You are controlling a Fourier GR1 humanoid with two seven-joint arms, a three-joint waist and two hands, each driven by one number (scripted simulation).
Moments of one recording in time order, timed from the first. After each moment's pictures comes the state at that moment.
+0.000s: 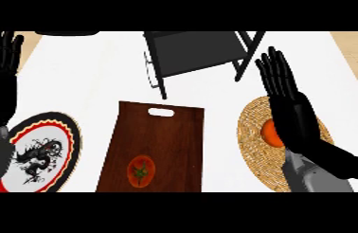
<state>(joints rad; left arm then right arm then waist) -0.28 0.56 -0.01 -1.60 0.32 0.29 -0.11 -0.24 -0.22 0.22 -1.70 -0.20 -0.14 -0.23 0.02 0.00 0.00</state>
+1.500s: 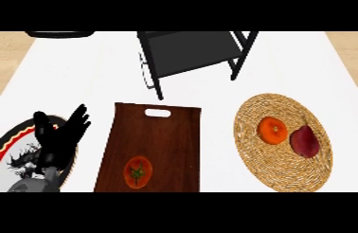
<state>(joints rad) -0.05 0.38 -0.15 -1.31 0.39 0.16 0.21 0.46 -0.62 -0.15 -2.07 -0.08 -0.19 0.40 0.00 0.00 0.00</state>
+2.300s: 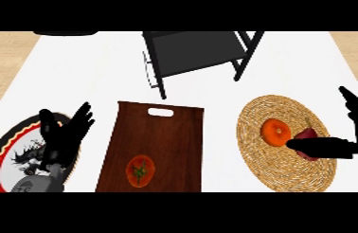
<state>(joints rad) -0.07 0.35 -0.14 -1.30 0.35 0.14 0.21 -0.08 -0.61 0.14 -1.92 0.28 -0.20 1.08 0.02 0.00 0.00</state>
